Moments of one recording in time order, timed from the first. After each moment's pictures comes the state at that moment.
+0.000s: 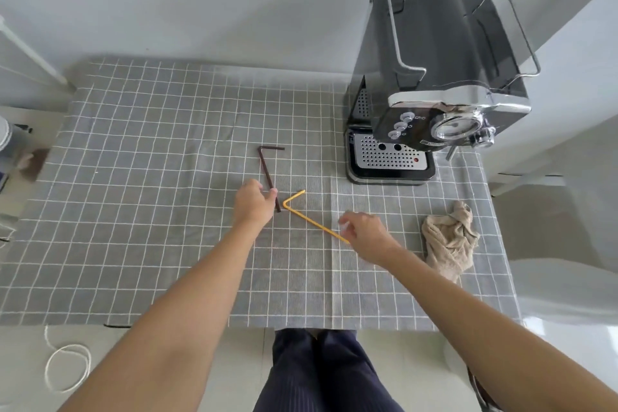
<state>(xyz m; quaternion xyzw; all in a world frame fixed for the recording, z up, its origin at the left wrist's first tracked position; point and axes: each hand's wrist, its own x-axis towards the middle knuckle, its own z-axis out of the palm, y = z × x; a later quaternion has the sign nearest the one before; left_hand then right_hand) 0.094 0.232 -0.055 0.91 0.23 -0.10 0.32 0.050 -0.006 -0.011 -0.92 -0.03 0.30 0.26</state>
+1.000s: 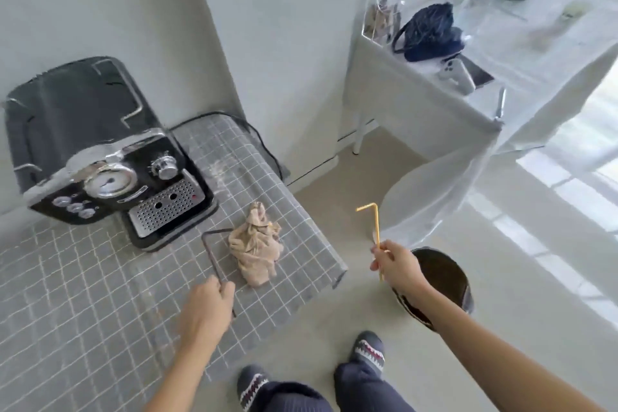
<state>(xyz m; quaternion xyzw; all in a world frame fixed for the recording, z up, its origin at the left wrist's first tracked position) -0.035 -0.048 0.030 0.97 -0.04 -0.20 0.14 -0.172 -0.351 -0.005 -0.73 0.45 0.05 0.51</state>
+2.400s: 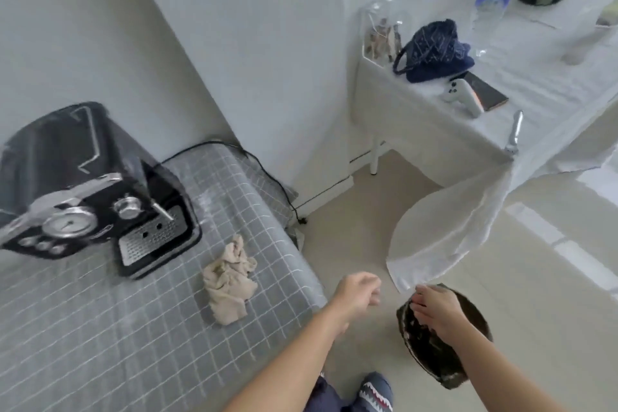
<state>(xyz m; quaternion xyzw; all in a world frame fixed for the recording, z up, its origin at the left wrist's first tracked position) -0.111 -0.351 0.001 0.74 -0.01 -0.51 0.43 -0.212 -0.494 -0.049 -0.44 0.59 0.07 0.67</state>
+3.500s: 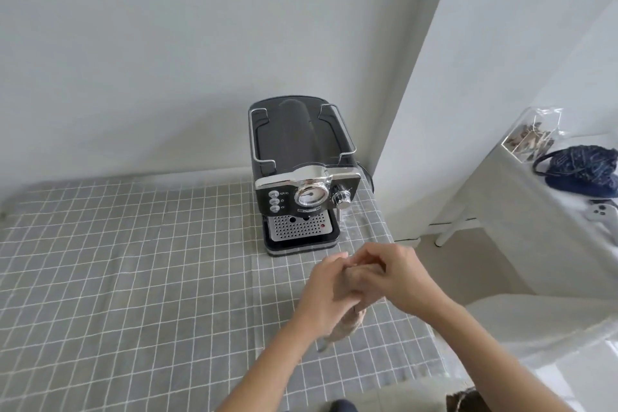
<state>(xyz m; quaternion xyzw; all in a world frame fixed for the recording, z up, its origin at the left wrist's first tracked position) 0.011 -0.021 0.092 0.83 -0.18 -0.15 0.51 -0.004 -0.172 0.166 -0.92 -0.01 0.07 0.38</state>
